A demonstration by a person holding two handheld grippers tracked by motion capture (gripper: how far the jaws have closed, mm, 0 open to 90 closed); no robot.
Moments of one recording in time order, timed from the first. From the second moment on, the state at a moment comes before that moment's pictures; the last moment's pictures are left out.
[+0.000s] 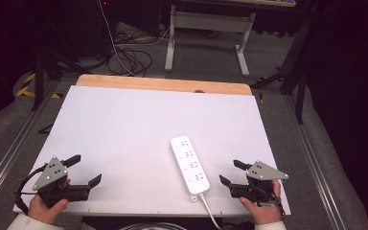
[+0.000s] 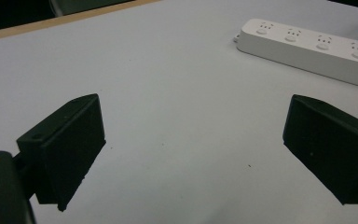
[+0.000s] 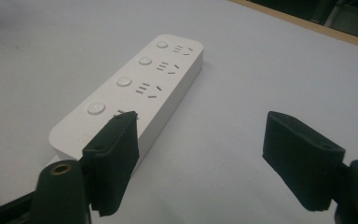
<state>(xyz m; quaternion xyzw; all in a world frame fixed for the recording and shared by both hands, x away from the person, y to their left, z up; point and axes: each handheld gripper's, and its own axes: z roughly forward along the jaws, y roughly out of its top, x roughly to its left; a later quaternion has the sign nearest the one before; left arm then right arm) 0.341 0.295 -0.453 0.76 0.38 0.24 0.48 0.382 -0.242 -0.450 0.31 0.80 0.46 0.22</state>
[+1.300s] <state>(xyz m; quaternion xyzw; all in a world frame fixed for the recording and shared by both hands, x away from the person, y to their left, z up) 0.337 0.290 -0.452 0.75 0.38 0.26 0.47 0.383 -0.231 -0.423 0.30 0.81 0.45 0.23</state>
